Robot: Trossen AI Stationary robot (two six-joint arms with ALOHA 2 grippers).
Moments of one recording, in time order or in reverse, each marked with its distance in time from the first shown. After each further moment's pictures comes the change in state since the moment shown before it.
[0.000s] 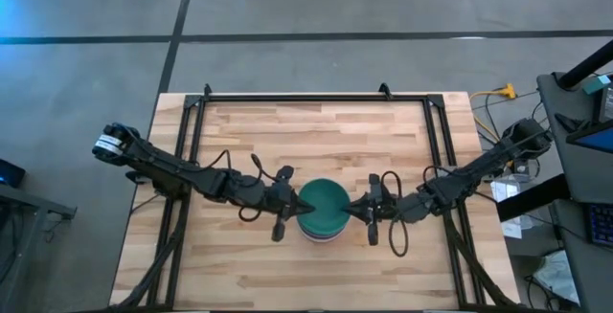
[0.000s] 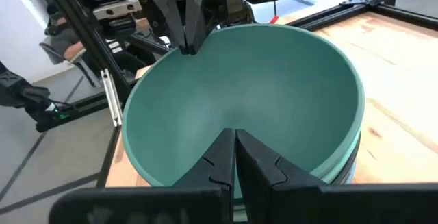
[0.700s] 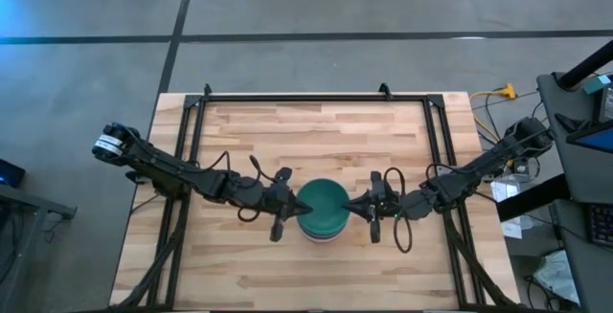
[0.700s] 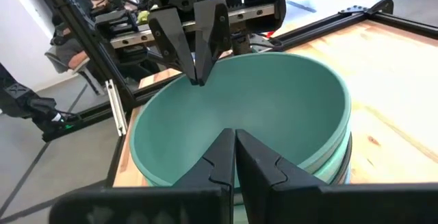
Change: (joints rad) left arm 0.000 0.000 -0.066 0.067 0.003 -0.025; right arm 0.000 -0.040 0.005 -0.010 0.001 -0.004
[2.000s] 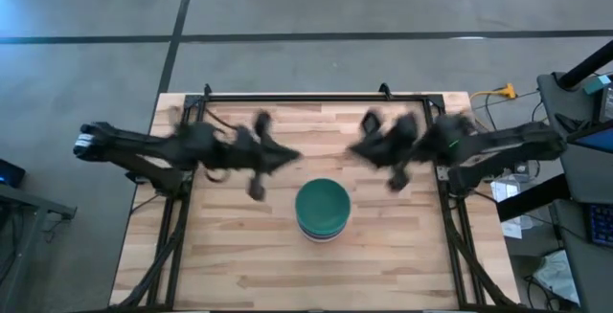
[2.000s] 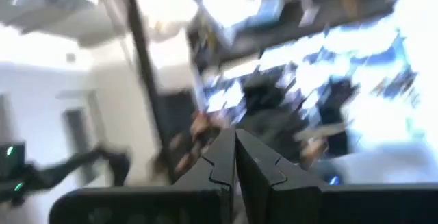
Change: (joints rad) left arm 0.137 -0.224 0.278 -0.047 0.055 0.180; right arm -0.353 -0.083 0.366 0.181 -0.594 -0.221
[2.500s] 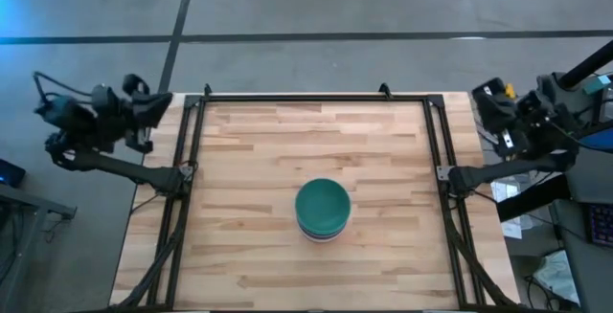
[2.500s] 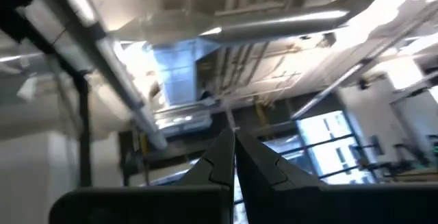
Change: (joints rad) left arm -0.013 -0.711 -0.103 -0.491 -0.364 0.078; right arm 0.022 -0.819 -0.253 -0.165 0.360 -0.263
